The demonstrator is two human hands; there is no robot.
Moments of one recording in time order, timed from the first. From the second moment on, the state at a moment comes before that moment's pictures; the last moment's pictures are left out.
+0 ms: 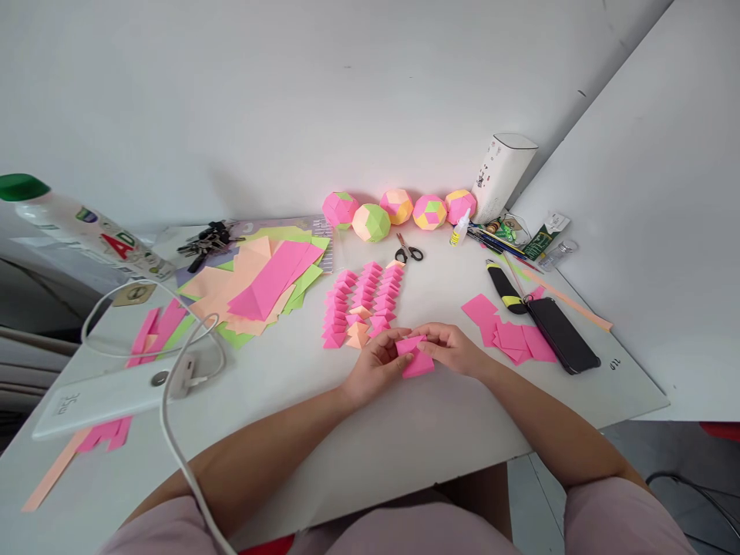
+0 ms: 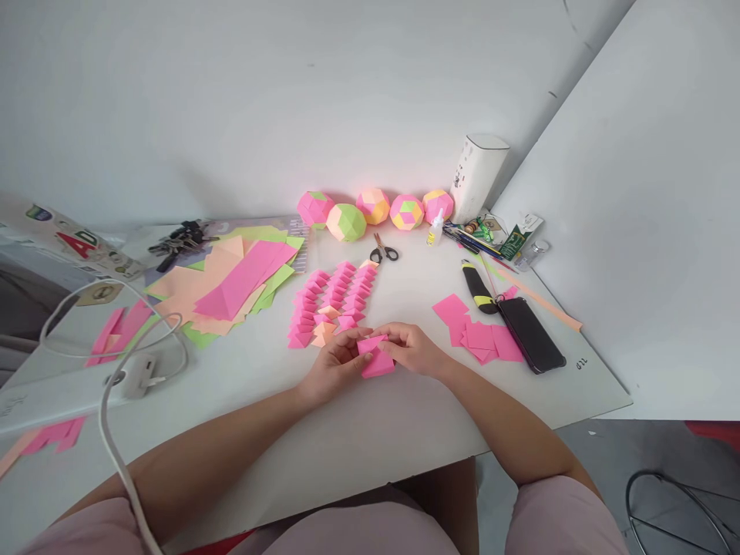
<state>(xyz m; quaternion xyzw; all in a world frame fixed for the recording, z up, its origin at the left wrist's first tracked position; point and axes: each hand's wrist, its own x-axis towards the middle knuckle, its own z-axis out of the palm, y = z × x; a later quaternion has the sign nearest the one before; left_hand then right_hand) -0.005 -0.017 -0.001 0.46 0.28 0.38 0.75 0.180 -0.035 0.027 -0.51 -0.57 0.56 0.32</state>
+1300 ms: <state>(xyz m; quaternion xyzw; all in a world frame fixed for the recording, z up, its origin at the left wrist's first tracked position) -0.007 -0.015 0.002 0.50 0.29 0.33 0.74 0.179 -0.032 0.028 -0.47 -0.50 0.63 0.36</state>
